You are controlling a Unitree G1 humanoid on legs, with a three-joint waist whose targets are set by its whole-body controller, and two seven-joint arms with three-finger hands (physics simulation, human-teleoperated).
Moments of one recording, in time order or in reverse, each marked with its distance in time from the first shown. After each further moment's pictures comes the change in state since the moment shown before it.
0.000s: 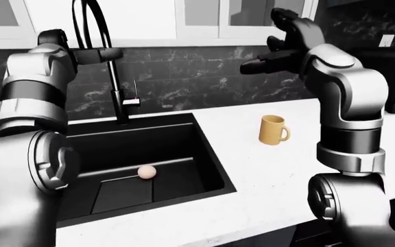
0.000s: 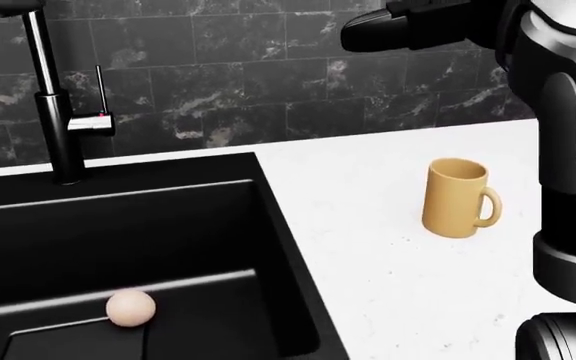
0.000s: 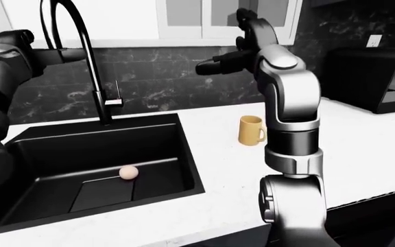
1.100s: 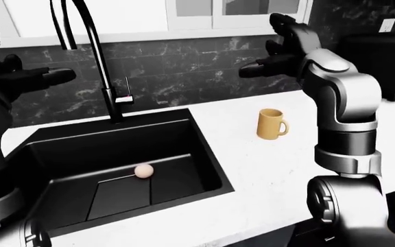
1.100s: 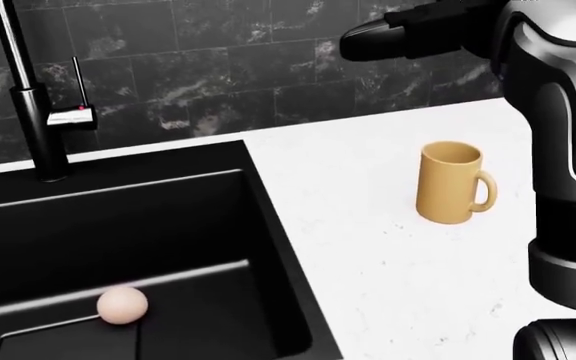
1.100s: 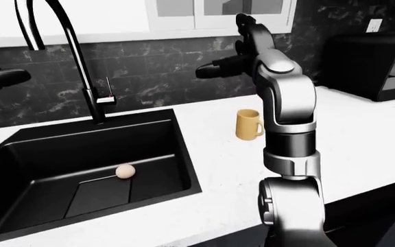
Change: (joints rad) left arm 0.734 0.160 0.163 -1.207 -0.380 0.321 -0.018; right arm 0.020 0.008 0.002 0.016 -0.003 -0.026 -0.003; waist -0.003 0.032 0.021
